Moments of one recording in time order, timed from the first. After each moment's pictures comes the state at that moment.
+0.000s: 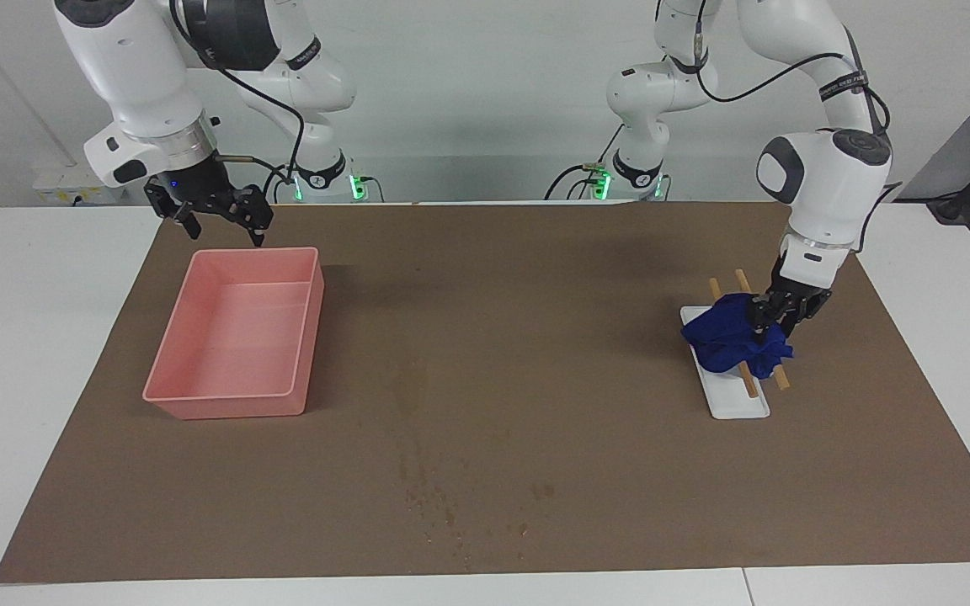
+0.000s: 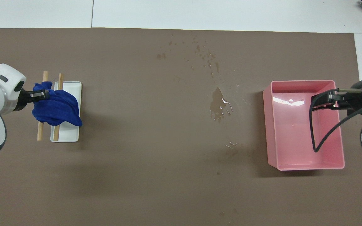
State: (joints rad) left arm 0.12 0.03 -0.09 -2.11 0.00 2.39 -0.10; right arm -0.02 -0.04 0.07 -1.68 -0.04 1.61 0.20
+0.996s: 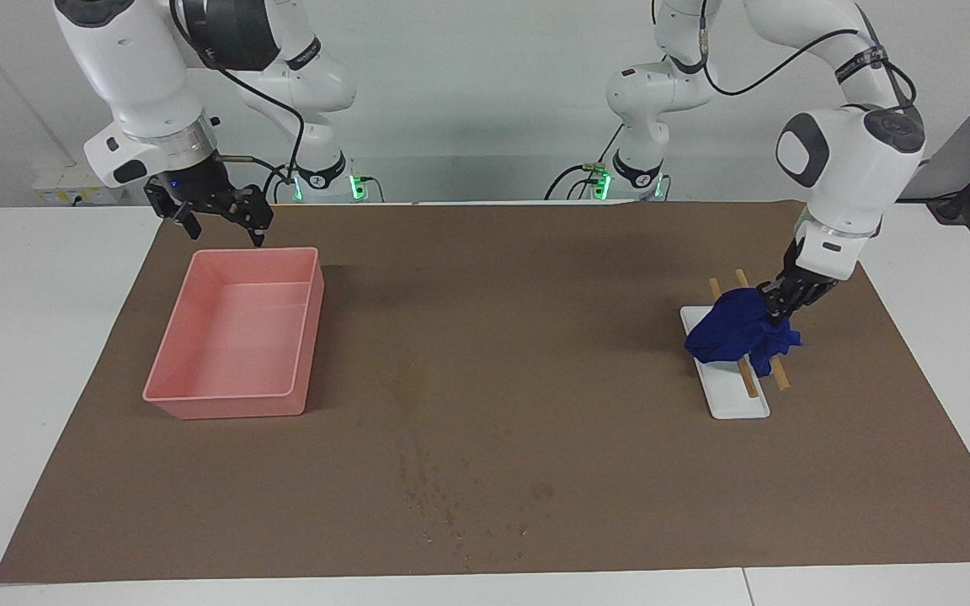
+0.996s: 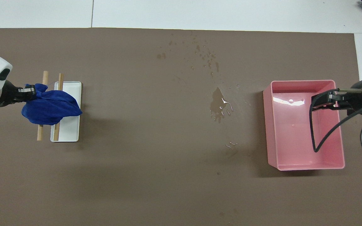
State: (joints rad) left arm 0.12 0.03 -0.10 -1.89 0.00 2.02 -0.20; right arm -0.02 -0.04 0.07 -1.68 -0.04 1.61 0.20
